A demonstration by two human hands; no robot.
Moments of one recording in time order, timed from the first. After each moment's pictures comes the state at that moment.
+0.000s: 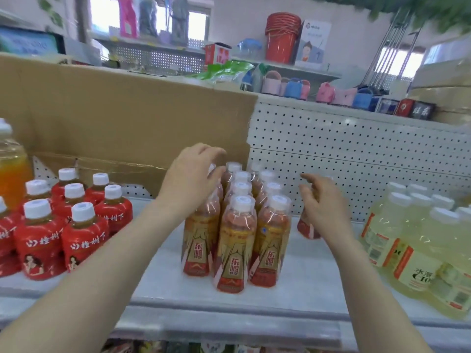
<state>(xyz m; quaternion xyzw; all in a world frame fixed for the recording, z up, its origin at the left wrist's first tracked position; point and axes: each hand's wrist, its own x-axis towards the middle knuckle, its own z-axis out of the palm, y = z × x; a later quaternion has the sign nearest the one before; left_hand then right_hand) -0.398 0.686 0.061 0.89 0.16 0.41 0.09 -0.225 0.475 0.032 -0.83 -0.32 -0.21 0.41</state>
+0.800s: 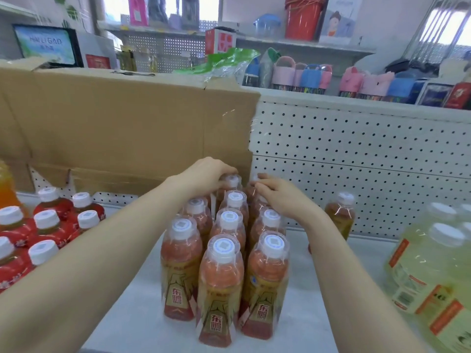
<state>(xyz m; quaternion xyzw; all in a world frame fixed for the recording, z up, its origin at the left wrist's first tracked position) -0.270 0.759 0.089 0.98 0.15 0.13 0.06 -0.160 0.574 0.078 -0.83 -0.47 0.09 0.30</state>
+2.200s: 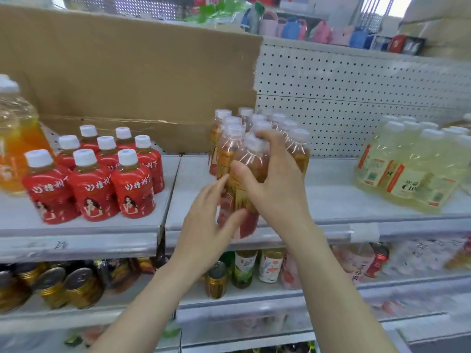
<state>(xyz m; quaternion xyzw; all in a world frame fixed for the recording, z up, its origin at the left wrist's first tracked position) -0.535 0.630 -0.078 0.85 0.08 0.35 0.38 -0.450 0.519 -0.003 -0.77 -0.39 -0.21 0.46</state>
